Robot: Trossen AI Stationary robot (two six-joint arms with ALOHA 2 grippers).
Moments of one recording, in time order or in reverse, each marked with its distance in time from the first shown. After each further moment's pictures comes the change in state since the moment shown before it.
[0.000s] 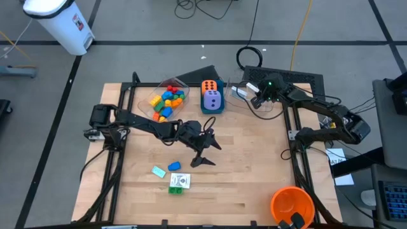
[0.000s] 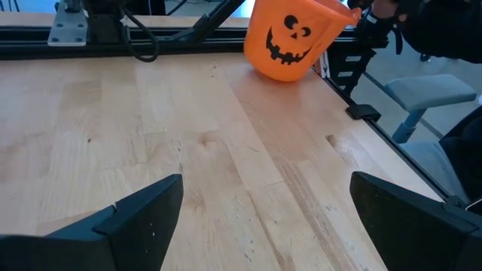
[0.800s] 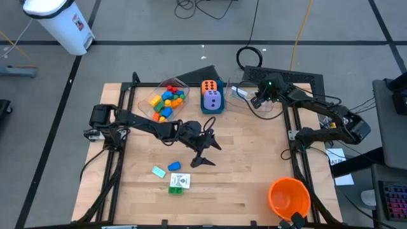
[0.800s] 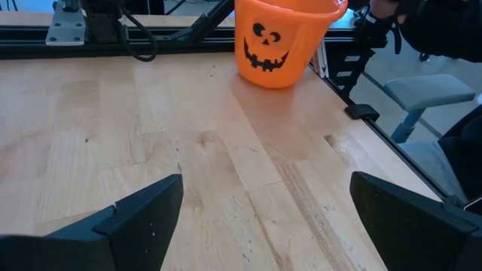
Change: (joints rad) left arm 0.000 0.000 0.000 0.000 0.000 -0.002; right arm 0.000 -0.001 0.000 0.000 0.000 0.001
